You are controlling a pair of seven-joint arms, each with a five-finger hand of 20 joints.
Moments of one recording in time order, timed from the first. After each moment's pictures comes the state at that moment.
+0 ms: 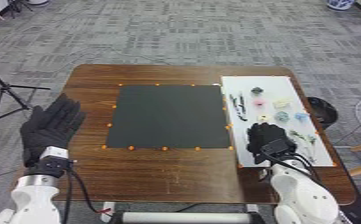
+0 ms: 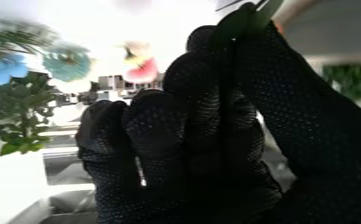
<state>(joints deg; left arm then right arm) 124.3 -64.5 -98.9 -120.4 20.9 7.4 16.7 -112.3 -65.9 81.0 -121.7 -156.8 -11.0 19.0</state>
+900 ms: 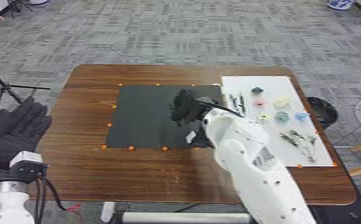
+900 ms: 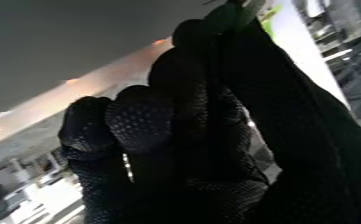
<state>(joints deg) 129.1 -63.8 -107.9 -120.2 26.1 10.1 17.1 -78.9 -80.0 61.8 -106.0 -132.7 -27.4 21.9</state>
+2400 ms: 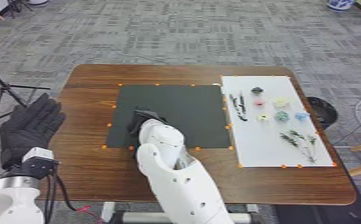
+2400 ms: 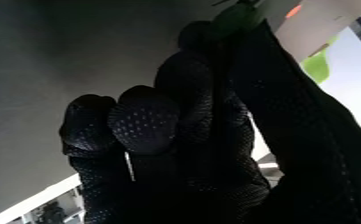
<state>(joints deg) 127.9 -60.2 -103.6 -120.8 23.8 11.0 18.9 -77.8 -106.7 56.0 -83.7 -146.6 -23.6 36.3</state>
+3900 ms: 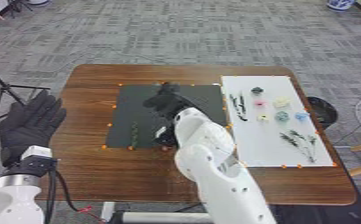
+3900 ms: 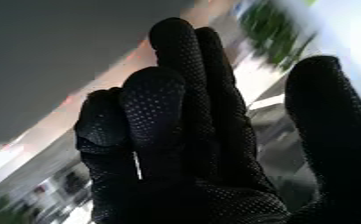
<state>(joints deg) 126.0 -61.8 -103.8 -119.4 22.3 6.9 18.7 -81.3 -90.8 58.1 -107.2 -131.5 -14.1 37.5</state>
